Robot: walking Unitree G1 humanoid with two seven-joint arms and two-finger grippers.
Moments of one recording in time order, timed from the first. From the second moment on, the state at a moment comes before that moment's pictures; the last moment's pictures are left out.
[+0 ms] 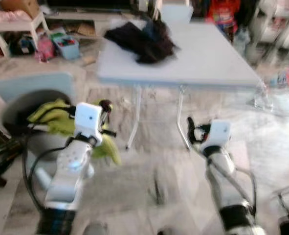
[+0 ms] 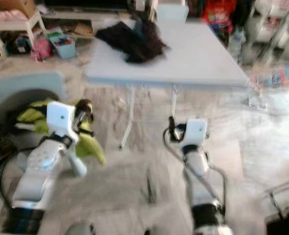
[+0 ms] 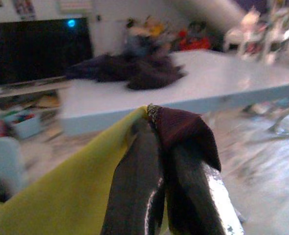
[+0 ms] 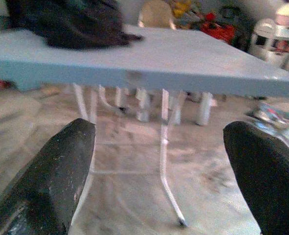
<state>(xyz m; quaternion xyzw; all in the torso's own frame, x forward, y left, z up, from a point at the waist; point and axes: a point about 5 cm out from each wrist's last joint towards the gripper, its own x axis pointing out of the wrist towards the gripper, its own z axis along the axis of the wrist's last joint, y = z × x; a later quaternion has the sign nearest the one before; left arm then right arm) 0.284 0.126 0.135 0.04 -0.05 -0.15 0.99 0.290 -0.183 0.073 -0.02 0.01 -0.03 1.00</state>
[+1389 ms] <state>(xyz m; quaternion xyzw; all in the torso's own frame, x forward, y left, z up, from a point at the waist) 0.300 0.166 0.082 0.08 0.06 -0.11 0.99 0.299 -0.159 0.067 0.00 0.03 0.00 1.00</state>
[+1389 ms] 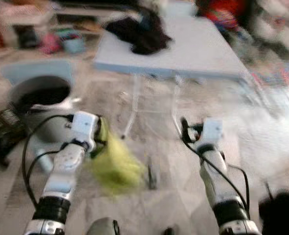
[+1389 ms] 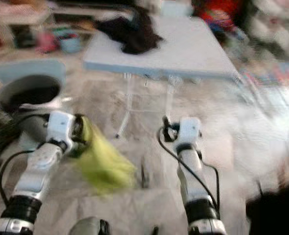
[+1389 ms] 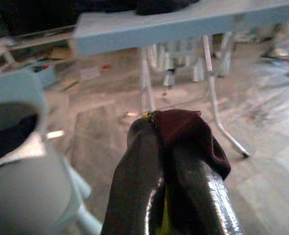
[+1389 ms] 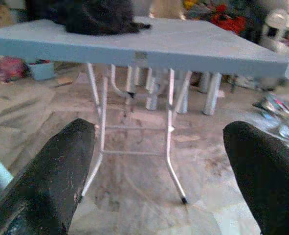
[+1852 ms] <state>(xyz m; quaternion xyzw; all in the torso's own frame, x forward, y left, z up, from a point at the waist) 0.307 0.154 0.088 0.07 0.06 -0.19 0.98 0.299 -0.162 0.062 -0.01 0.04 0.00 1.00</state>
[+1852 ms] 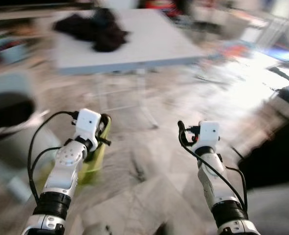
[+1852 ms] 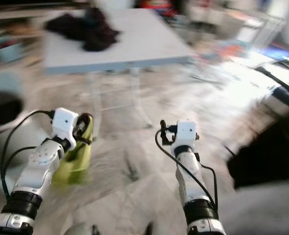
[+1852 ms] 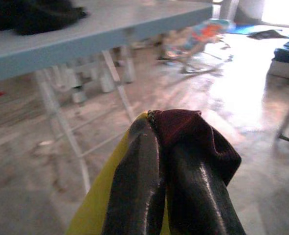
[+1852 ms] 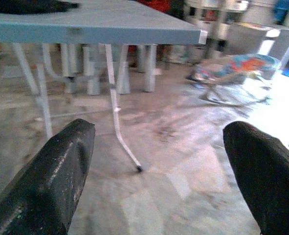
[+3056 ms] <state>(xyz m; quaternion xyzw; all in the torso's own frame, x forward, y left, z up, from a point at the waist) 0.329 0.185 0.085 0.13 0.10 -0.02 0.99 0.290 -0.146 0.061 0.05 0.05 -0.04 1.00</state>
